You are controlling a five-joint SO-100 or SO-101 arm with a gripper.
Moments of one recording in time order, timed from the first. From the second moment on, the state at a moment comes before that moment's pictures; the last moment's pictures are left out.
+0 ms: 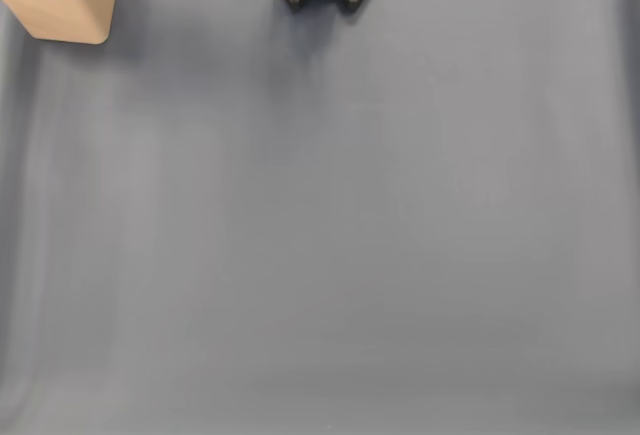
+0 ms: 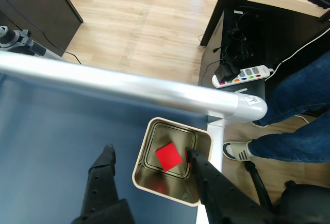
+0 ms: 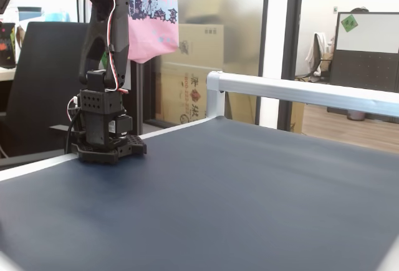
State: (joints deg) arm 83.0 101.6 89.3 64.1 -91.3
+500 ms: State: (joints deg) arm 71.0 109.1 94.0 61.2 -90.3
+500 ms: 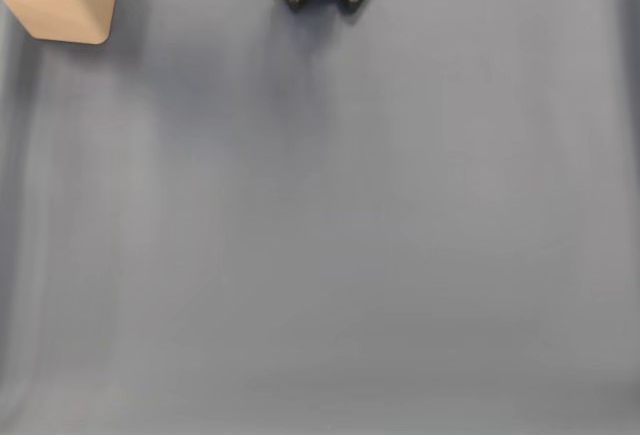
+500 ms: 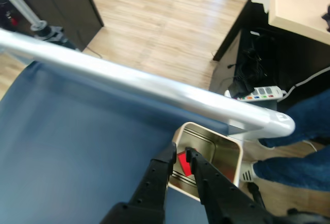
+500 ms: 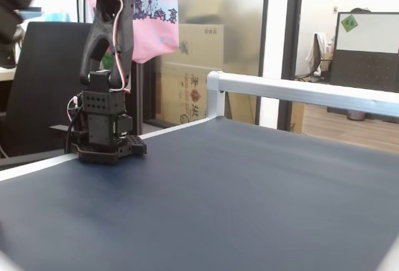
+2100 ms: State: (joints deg) arm 6.8 185.6 176.4 70.1 -98.3
